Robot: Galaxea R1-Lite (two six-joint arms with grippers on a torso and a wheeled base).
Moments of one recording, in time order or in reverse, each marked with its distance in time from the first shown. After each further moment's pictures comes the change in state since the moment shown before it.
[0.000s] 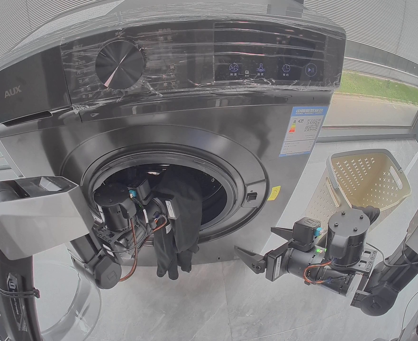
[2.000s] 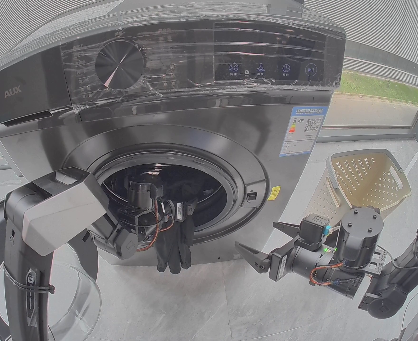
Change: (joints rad) left arm 0.059 0.153 -0.387 0.583 -0.042 0.024; right arm 0.029 -0.061 0.026 -0.031 -0.019 -0.002
